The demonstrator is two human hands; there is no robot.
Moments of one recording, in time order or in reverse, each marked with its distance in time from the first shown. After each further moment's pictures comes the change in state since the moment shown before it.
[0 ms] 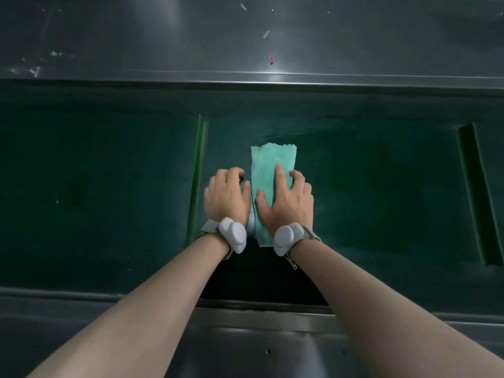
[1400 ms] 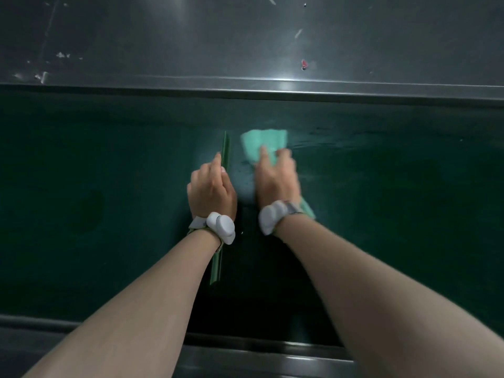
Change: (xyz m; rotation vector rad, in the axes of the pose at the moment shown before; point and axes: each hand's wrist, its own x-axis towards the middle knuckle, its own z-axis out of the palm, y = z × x) left_hand 0.094 -0.089 0.012 0.024 0.254 -0.044; right_hand 0.107 -0.088 0.053 0.080 0.021 -0.094
